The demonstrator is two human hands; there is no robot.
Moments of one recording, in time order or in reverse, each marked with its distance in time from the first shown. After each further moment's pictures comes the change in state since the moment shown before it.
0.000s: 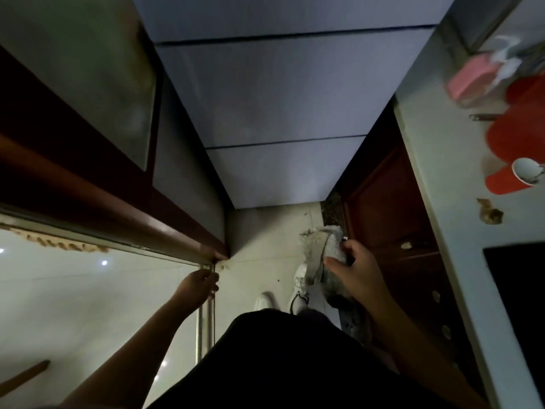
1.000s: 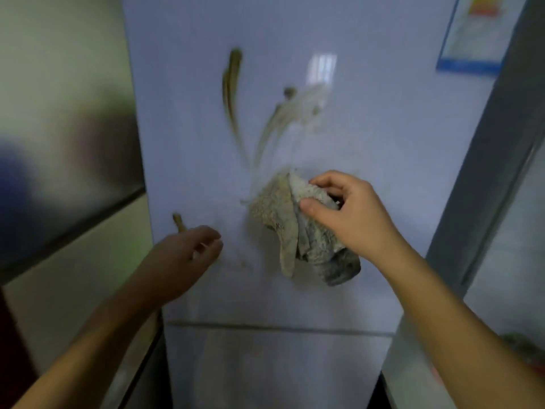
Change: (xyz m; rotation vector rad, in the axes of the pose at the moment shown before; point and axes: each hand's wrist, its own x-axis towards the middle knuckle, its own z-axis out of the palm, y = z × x) left_hand -0.128 0.435 -0.233 0.332 0.846 1.094; right_hand 0.057 -0.508 -0.191 -0.058 0.161 -1.209
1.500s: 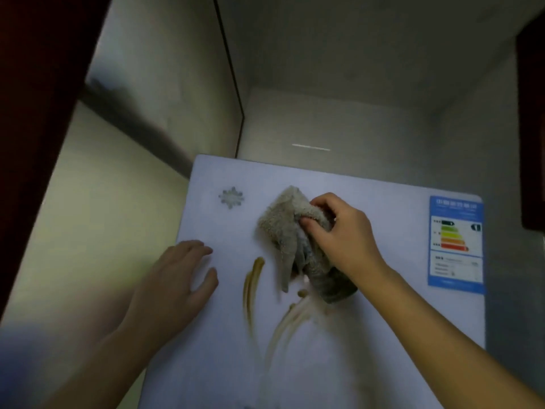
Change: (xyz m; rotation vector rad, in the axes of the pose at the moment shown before) left_hand 0.131 0.039 -0.162 0.136 0.665 0.244; right_hand 0.196 -0.141 -0.058 -0.345 0.334 -0.565
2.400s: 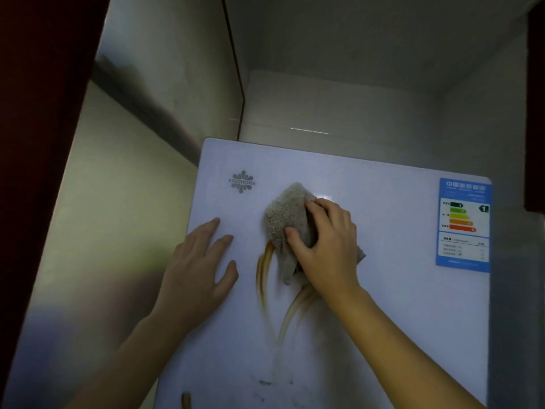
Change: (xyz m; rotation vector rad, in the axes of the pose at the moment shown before) left_hand -0.001 -0.012 0.030 0.167 0.088 0.132; right_hand -0.041 -0.002 0.070 -0.244 0.227 -0.011
